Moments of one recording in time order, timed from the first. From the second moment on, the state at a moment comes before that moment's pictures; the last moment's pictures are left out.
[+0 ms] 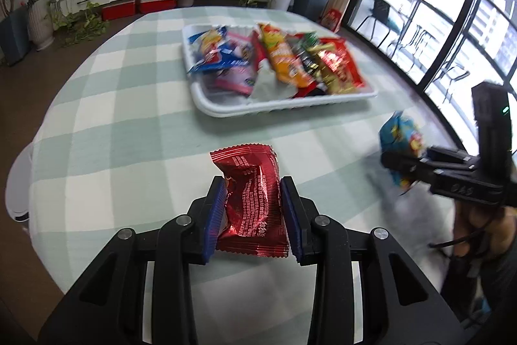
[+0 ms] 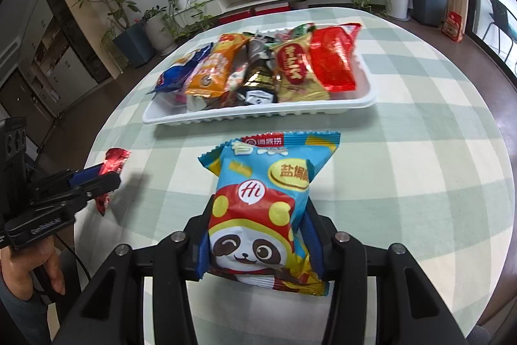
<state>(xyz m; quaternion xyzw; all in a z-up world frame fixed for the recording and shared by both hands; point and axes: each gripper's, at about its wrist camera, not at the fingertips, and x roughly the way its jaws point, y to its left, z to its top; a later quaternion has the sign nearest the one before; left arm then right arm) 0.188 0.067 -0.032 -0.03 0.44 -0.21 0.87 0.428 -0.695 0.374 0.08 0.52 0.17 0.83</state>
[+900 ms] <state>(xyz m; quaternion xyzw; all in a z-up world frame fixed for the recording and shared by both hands) 0.321 0.029 0.056 -0.05 0.37 -0.21 0.90 0.553 -0.709 0.476 0.07 0.40 0.20 0.89</state>
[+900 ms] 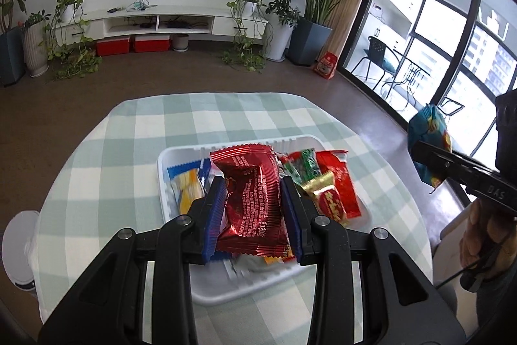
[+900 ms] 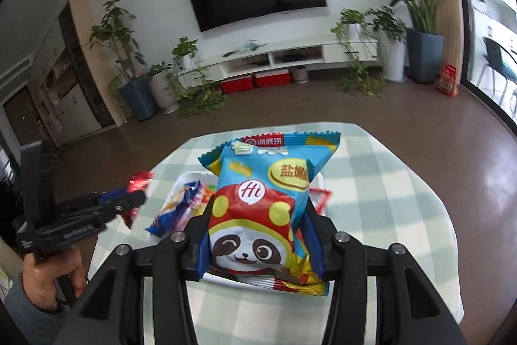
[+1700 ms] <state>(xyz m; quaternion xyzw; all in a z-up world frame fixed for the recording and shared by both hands) 0.380 0.002 -0.032 -0.02 0.43 -0.20 0.88 0.632 -0.641 0.363 0.00 0.52 0.20 0.83</state>
